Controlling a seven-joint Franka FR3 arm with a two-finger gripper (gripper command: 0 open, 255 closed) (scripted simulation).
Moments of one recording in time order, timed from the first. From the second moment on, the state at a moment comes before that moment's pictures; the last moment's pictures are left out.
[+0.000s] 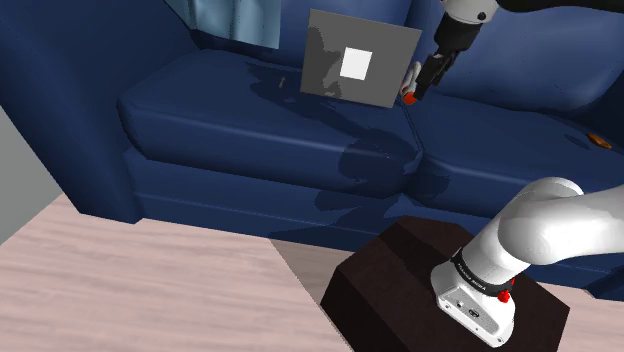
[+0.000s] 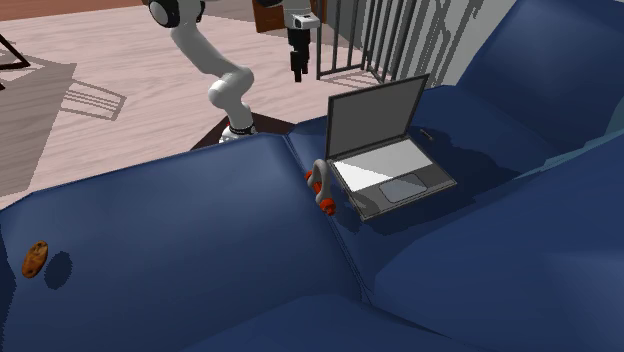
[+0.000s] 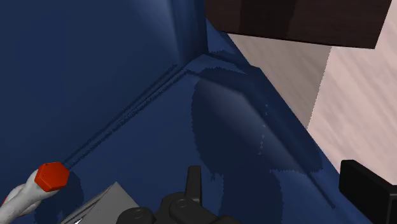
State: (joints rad) arm 0.01 -0.75 0.07 -2.32 -0.11 1.67 -0.12
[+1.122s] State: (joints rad) arm -0.12 -0.30 -0.18 -1.96 -0.02 1.79 -0.16
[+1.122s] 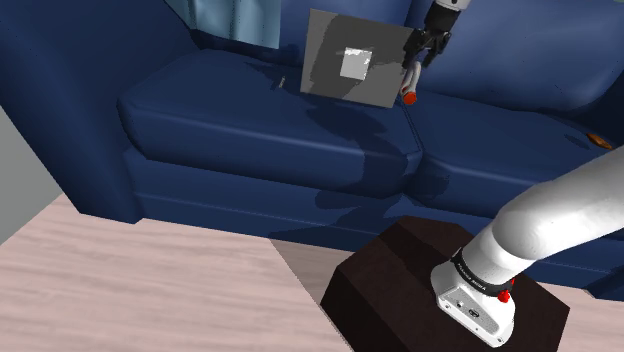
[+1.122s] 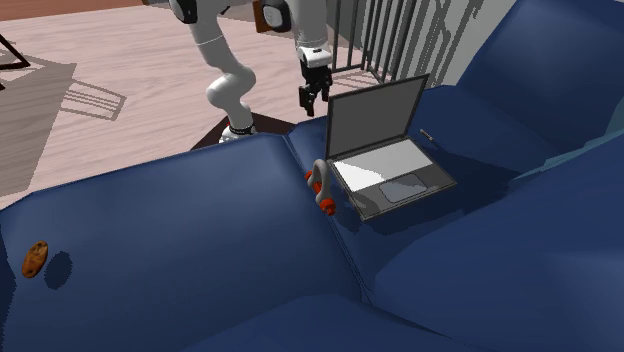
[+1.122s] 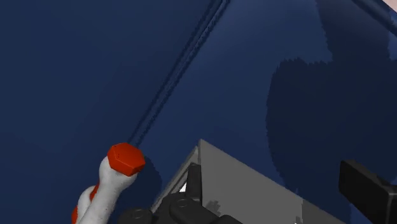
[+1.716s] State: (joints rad) arm -0.20 -0.01 -0.32 -1.68 0.14 1.75 -0.21
